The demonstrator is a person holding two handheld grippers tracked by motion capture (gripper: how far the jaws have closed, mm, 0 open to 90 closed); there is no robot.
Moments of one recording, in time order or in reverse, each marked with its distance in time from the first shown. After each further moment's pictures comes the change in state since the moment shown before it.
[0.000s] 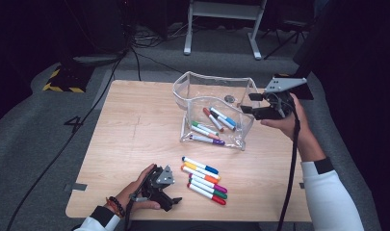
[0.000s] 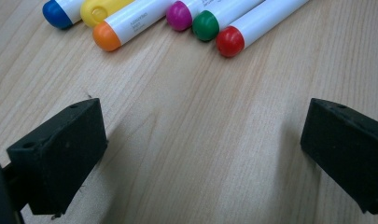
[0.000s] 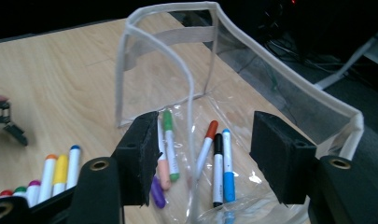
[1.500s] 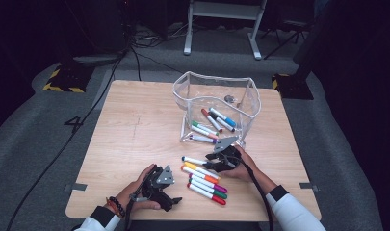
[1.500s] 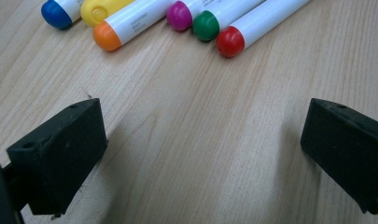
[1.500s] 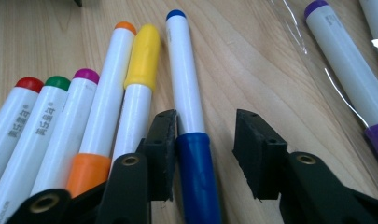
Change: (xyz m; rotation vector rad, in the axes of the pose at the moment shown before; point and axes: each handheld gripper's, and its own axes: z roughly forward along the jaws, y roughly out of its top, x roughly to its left) left arm 0.000 0.000 0.000 -0.001 0.002 0.000; right arm 0.108 -0.128 0.154 0.211 0.333 -0.067
